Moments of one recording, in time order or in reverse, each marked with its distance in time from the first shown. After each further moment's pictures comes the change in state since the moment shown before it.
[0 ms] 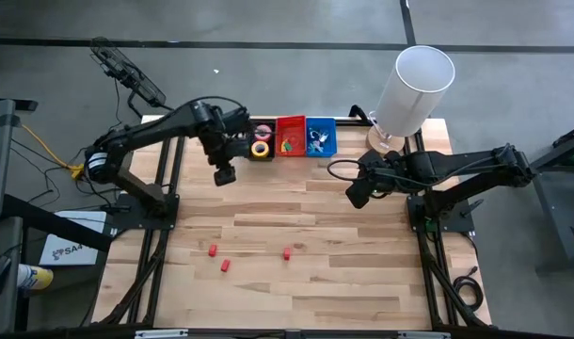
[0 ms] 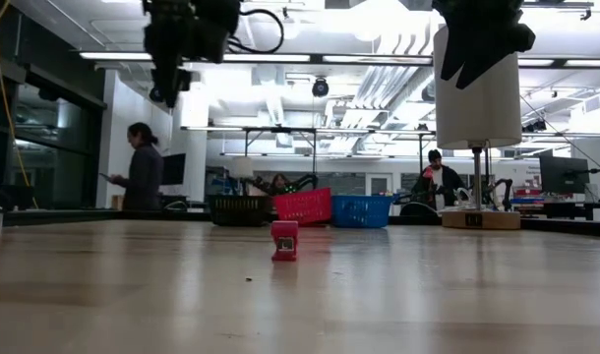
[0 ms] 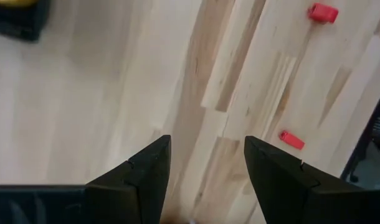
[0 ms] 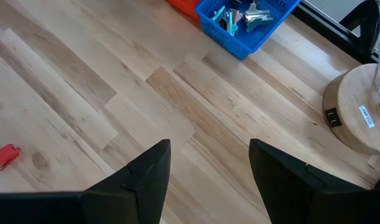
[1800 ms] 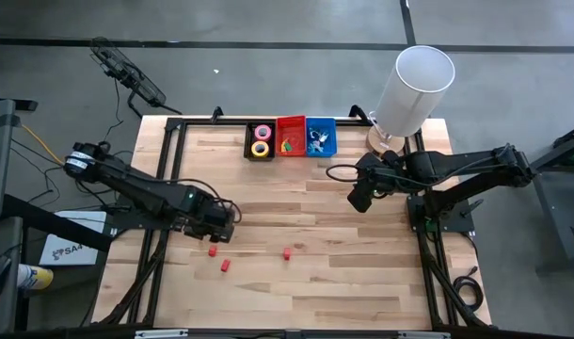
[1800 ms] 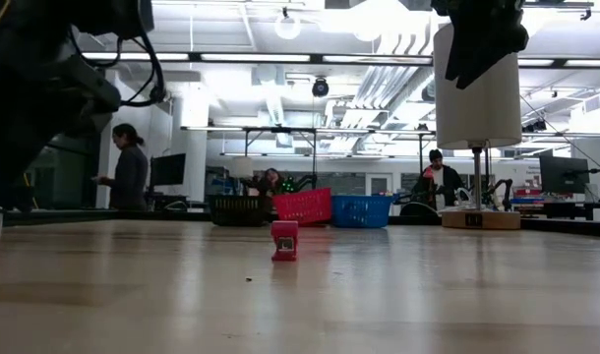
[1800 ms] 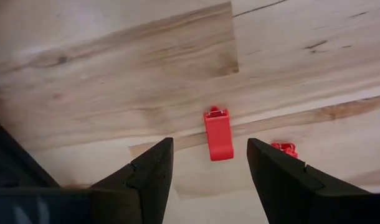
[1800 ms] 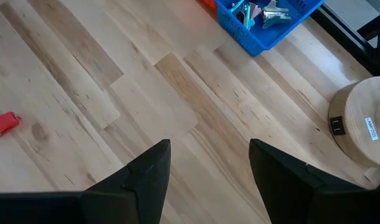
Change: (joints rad) left arm -0.716 -0.194 -0.697 0.530 -0.045 -1.734; right arm 0.000 0.000 0.000 0.001 -0.052 -0.120
